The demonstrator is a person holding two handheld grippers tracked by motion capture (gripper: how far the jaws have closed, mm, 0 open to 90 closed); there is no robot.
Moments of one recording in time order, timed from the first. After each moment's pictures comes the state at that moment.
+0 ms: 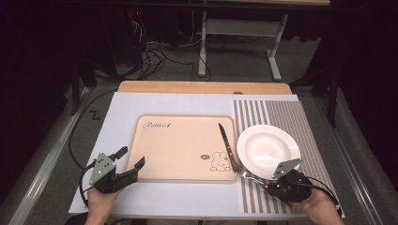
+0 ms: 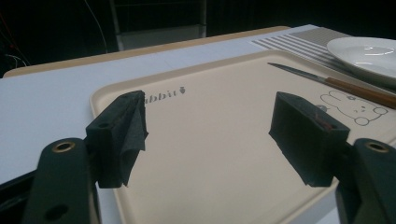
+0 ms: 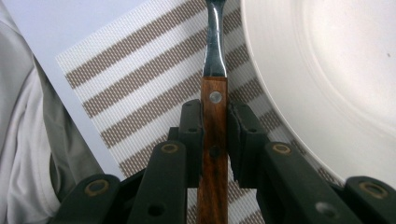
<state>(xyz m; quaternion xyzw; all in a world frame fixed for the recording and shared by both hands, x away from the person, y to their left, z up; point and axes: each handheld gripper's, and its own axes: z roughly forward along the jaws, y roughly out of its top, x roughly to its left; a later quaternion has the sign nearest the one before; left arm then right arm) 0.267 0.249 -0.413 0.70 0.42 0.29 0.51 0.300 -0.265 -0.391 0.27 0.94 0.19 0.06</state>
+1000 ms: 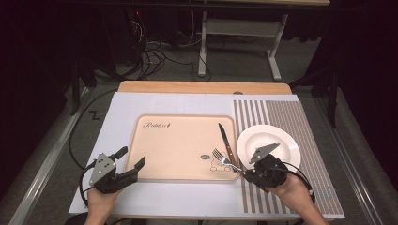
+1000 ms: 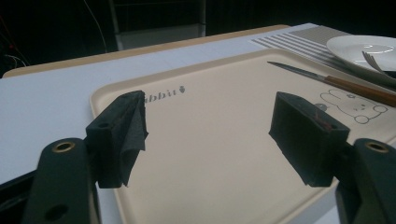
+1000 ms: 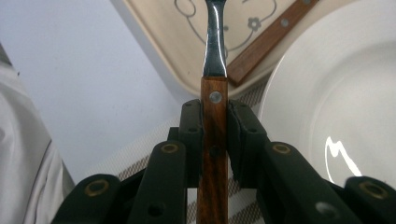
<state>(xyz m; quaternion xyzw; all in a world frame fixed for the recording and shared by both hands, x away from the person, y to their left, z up) 0.267 0.249 -0.413 0.70 0.42 0.29 0.51 0.326 -0.203 -0.371 0.27 0.94 0.22 0.07</state>
